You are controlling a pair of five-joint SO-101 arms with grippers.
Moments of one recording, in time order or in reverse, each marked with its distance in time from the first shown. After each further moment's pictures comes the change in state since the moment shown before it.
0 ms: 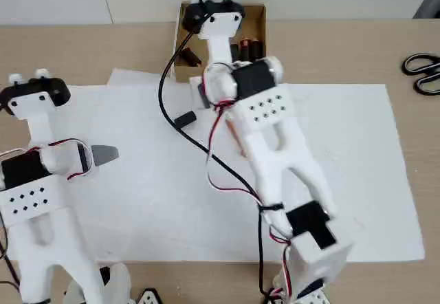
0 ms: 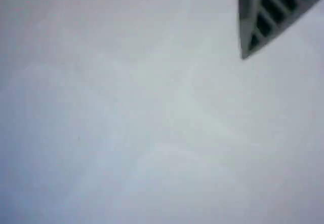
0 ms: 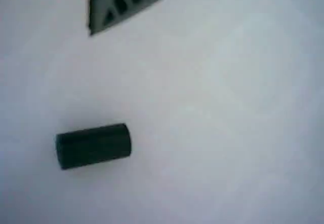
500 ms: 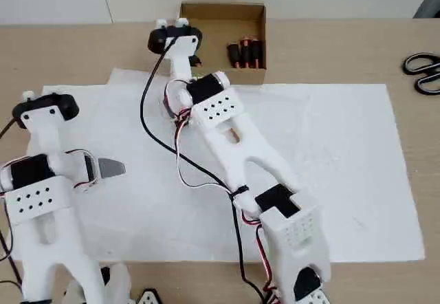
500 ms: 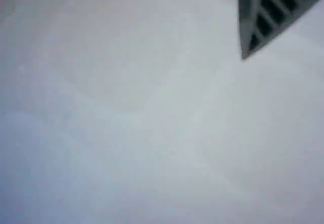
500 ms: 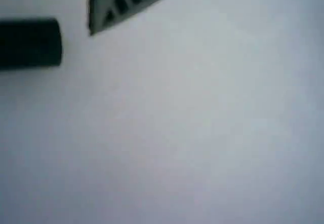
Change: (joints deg) left arm 0.0 0.0 6.9 -0.2 0.1; right arm -6.0 16.5 0.0 -19.0 -2.4
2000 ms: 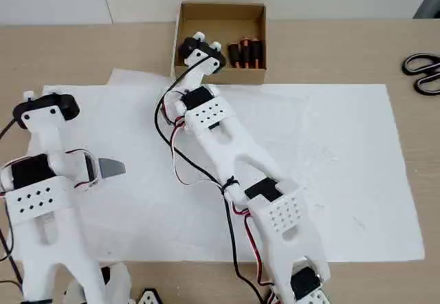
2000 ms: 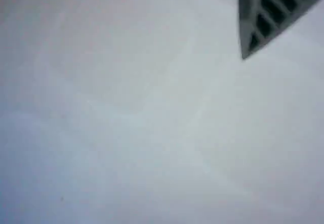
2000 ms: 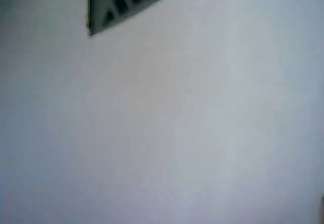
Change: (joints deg) left arm 0.0 0.0 0.0 0.0 0.0; right arm 0.0 10.4 0.0 -9.9 -32.4
